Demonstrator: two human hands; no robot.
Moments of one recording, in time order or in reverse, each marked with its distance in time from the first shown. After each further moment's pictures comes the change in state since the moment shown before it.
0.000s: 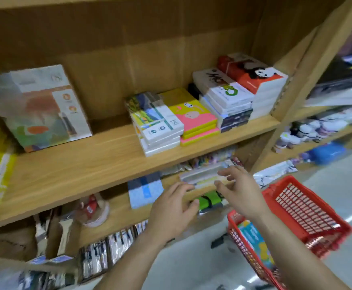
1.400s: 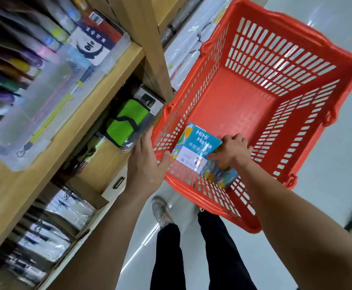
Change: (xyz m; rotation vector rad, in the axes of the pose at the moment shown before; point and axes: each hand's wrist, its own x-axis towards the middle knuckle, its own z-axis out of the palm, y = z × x) left_hand 0.084 -0.080 0.451 0.067 -0.419 -0.076; right_hand -0.061 0.544 0.205 -0.263 -0.463 1.006
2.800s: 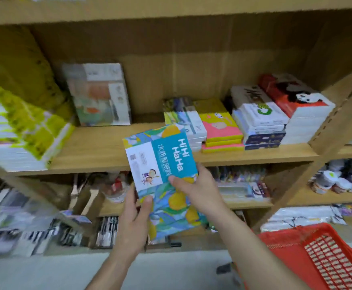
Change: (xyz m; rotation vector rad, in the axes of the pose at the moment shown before) left_hand -0.348 0.058 -0.370 -0.813 1.005 -0.194; right_hand -0.555 -0.300 -0.192 0.677 -0.215 -1.241
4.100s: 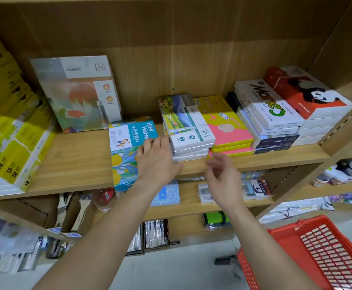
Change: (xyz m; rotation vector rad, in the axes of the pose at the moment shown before) left_hand 0.190 0.020 0.055 1.174 -0.172 0.264; right_hand 0.072 0.034 -0.018 -0.380 0.400 -0.124
